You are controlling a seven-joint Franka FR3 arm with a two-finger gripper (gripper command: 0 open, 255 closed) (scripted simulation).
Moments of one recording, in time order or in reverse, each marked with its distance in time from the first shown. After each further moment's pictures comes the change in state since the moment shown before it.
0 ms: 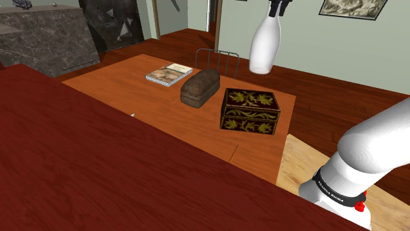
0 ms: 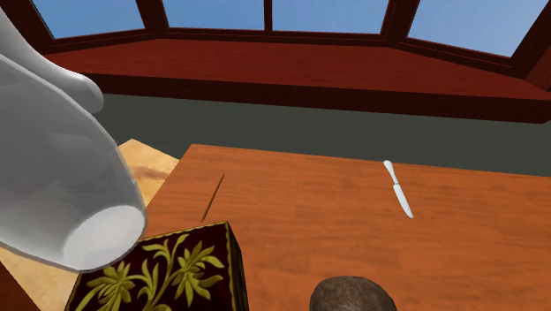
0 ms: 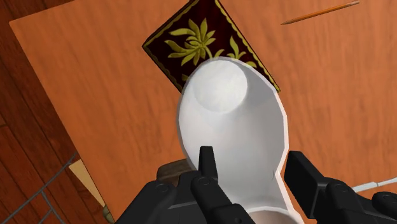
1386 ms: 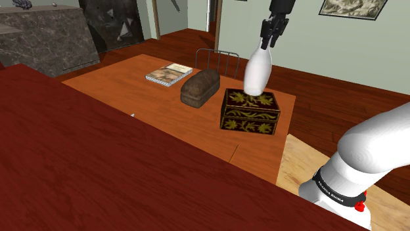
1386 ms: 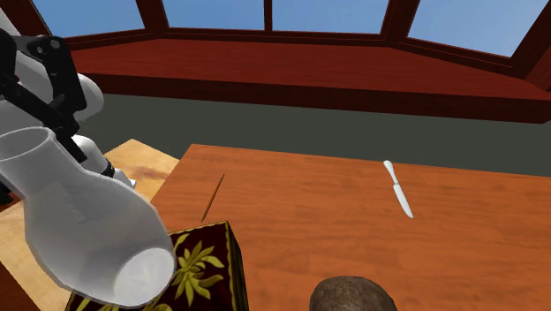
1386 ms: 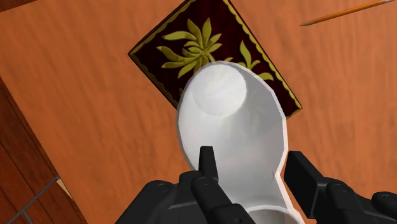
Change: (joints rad) arm -0.001 -0.084 0.000 -0.365 -0.001 0.281 -0.005
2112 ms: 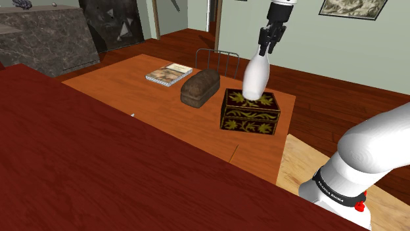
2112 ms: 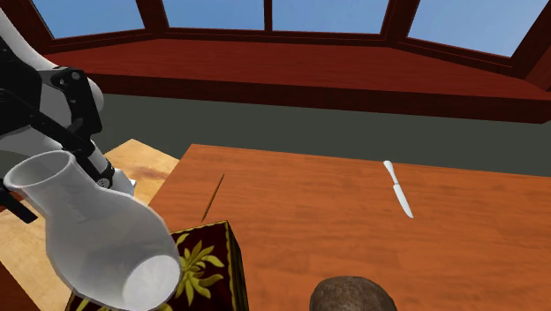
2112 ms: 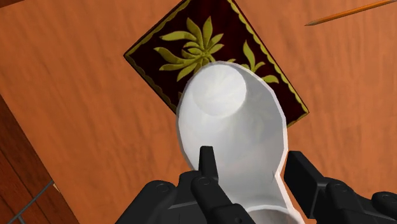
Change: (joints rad) arm 0.000 -0.004 0.001 -0.067 0.000 0.064 0.000
